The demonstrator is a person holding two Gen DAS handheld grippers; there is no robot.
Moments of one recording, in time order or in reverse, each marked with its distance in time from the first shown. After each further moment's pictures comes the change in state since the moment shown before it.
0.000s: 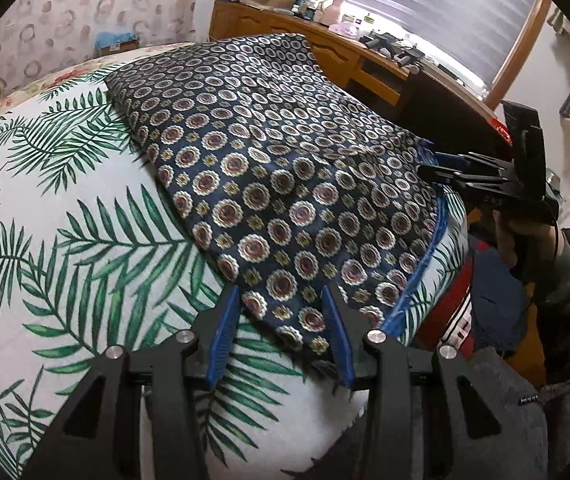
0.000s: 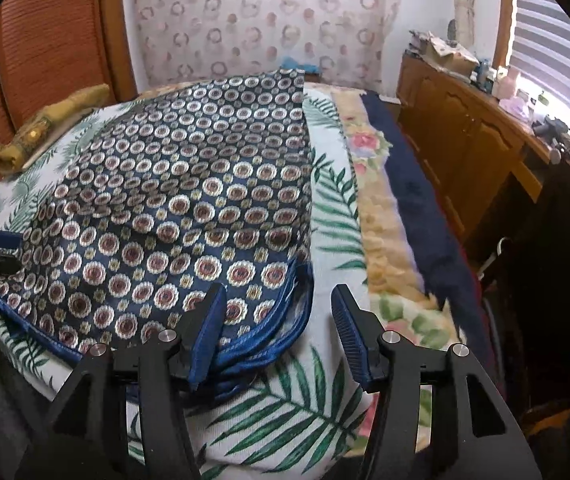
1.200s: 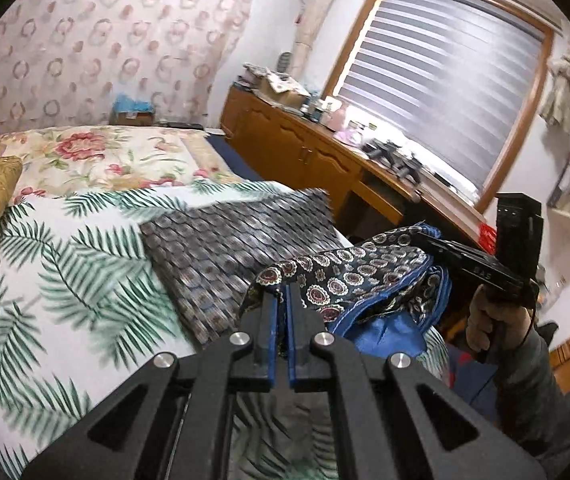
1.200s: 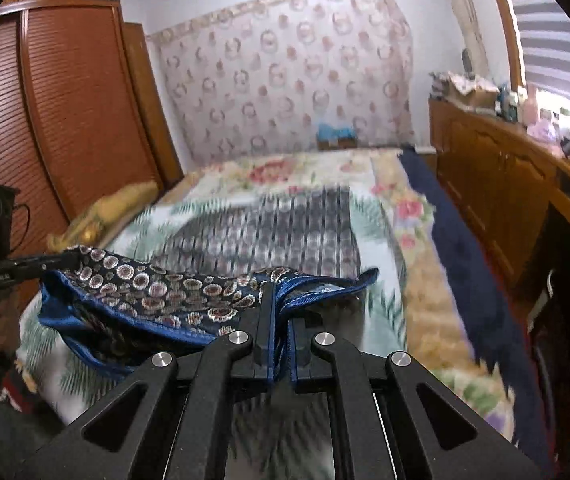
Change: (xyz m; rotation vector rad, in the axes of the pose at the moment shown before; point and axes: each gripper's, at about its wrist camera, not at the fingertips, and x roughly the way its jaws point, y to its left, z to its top) left arm -0.051 0.068 0.106 -0.106 -0.353 -0.048; right arm -0.030 0.005 0.091 0.072 -0.282 0.200
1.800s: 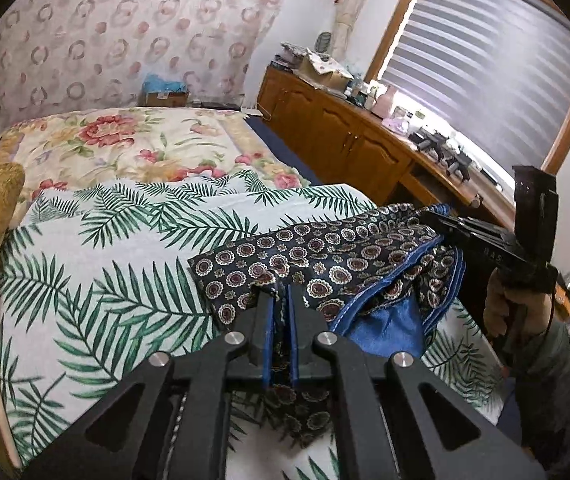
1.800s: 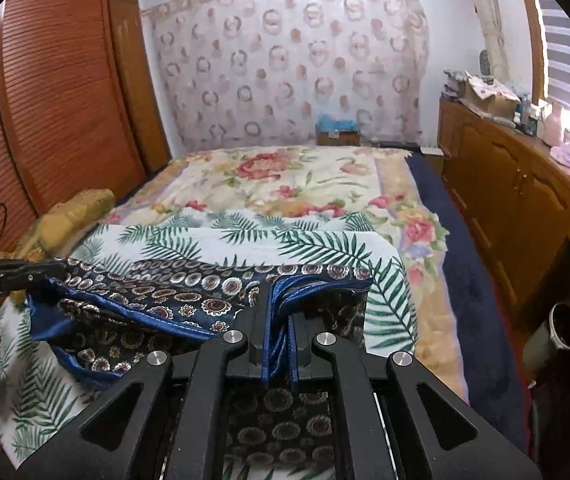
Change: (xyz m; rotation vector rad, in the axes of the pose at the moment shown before) left arm 0.073 0.062 0.042 -0.013 0.086 0.114; right arm 0.134 -0.022 0.066 -0.063 0.089 -0.035
